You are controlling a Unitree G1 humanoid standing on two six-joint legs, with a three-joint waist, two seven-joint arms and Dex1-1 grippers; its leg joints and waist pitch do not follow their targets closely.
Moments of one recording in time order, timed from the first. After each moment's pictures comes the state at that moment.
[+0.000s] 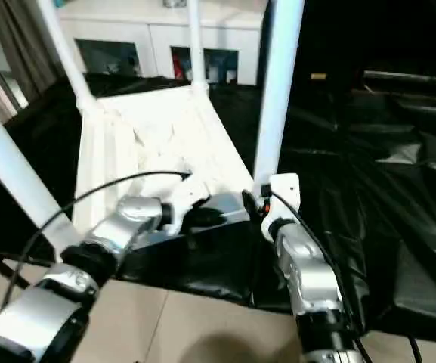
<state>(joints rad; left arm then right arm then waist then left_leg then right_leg) -0.76 0.04 -0.23 0.96 0.11 -0.01 -0.88 -0.31 -0.08 -0.04 0.27 0.09 0.32 0.18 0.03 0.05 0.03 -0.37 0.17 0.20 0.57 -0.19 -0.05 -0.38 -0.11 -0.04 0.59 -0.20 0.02</state>
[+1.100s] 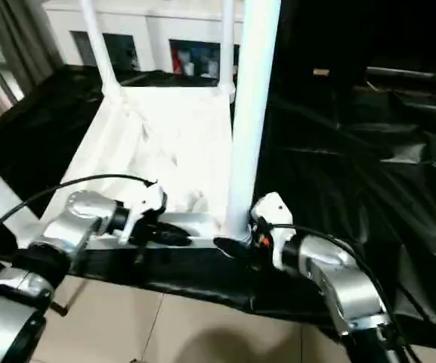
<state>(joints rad) -0.68 0.29 -0.23 0.85 0.03 -0.04 -1.38 -0.20 -0.41 0.15 0.08 0.22 0.34 0.86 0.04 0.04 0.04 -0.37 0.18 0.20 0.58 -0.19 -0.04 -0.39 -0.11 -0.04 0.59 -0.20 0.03</state>
